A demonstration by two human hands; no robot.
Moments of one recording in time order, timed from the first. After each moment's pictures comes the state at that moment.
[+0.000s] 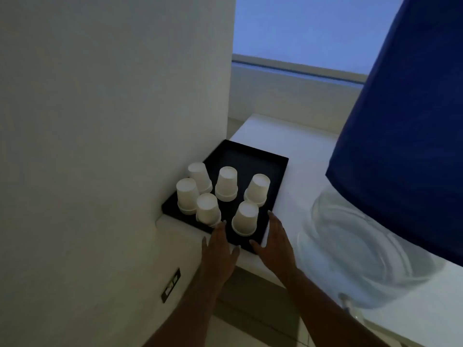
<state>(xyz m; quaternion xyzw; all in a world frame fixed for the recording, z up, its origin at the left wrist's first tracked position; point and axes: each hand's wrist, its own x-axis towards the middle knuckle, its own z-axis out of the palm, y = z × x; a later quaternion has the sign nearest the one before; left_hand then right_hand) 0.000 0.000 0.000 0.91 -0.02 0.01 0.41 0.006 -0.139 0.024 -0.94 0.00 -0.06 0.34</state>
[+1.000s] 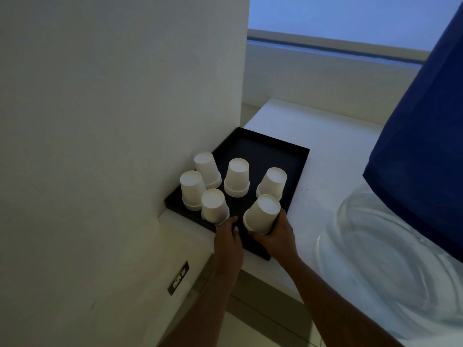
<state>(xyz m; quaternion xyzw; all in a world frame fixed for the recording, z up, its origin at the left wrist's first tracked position) 0.034 -0.023 -0.002 0.81 0.11 0.08 0.58 0.064 -0.136 -0.011 -0.87 0.03 -0.06 0.49</state>
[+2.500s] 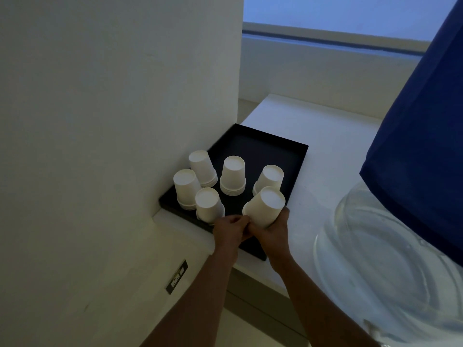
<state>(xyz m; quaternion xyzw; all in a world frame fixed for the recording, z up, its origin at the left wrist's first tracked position) 0.067 -0.032 0.004 0.64 0.21 -0.05 0.74 0.063 -0.129 -0.010 -0.73 0.06 -0.06 0.68</state>
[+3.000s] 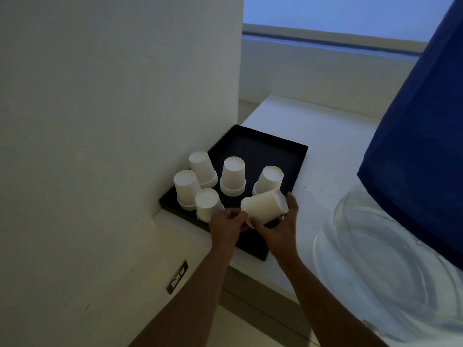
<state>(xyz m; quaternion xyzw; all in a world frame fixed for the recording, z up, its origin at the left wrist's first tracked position) 0.066 -0.027 0.020 0.69 0.19 0.01 0.70 0.063 -0.139 -0.004 -0.75 0.04 -0.12 0.64</state>
